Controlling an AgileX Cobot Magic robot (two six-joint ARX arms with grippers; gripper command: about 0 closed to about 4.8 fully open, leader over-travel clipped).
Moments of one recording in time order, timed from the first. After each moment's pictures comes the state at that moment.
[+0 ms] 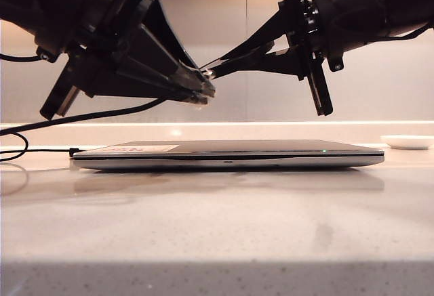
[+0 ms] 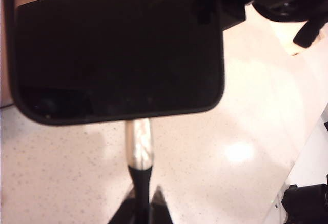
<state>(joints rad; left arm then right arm) -0.90 1.08 0.51 0.12 0.13 -0.64 0.45 1.42 0.74 0.34 -0.79 0.93</state>
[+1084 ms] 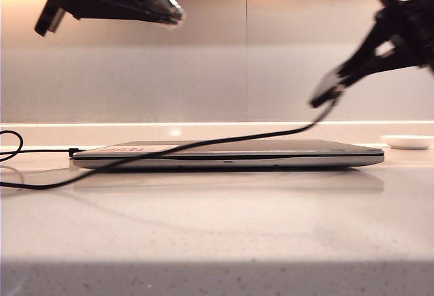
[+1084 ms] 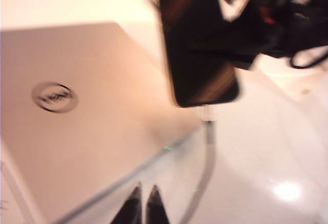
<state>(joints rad) -0.77 0.96 0.63 0.02 0.12 -0.38 0.05 1.33 0.94 -0.37 -0.76 0.57</state>
